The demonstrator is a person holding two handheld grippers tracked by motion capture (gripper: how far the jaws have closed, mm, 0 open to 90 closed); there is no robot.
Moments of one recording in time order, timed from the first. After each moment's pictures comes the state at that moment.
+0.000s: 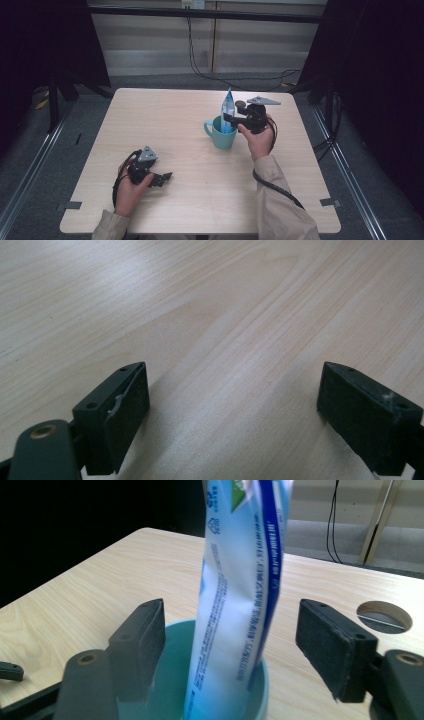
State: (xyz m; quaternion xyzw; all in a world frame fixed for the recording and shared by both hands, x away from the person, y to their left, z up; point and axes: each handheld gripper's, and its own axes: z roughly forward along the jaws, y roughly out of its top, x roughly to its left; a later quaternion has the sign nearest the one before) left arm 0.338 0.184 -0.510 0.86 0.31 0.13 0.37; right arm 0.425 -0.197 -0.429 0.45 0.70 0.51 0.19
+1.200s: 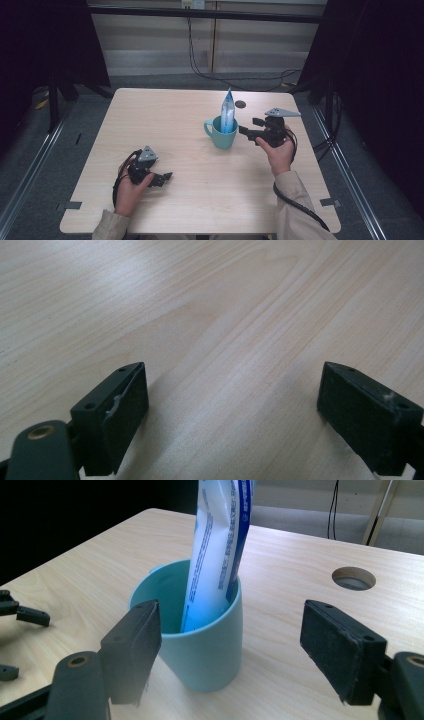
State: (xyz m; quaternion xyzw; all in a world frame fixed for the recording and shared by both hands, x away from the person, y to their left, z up) left arm 0.338 0.184 -0.510 0.86 0.31 0.13 0.37; right arm 0.378 -0.241 -0.429 0.44 0.72 0.50 0.18
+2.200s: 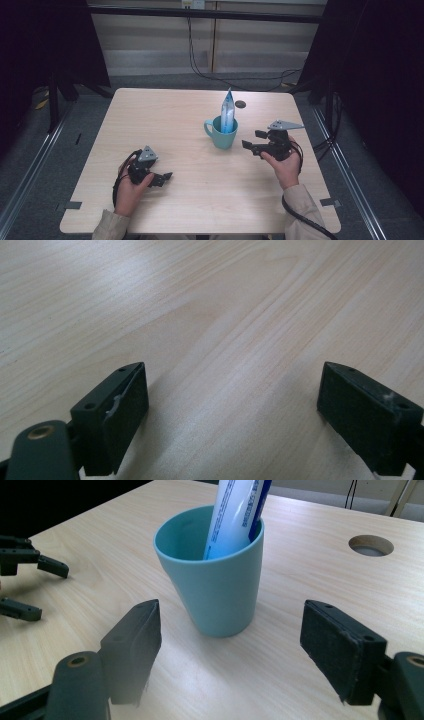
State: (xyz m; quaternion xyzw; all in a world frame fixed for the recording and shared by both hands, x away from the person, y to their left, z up) left arm 0.338 0.184 -0.510 0.86 0.31 0.13 0.37; right arm 0.347 -0.250 -0.444 0.42 0.75 0.48 0.16
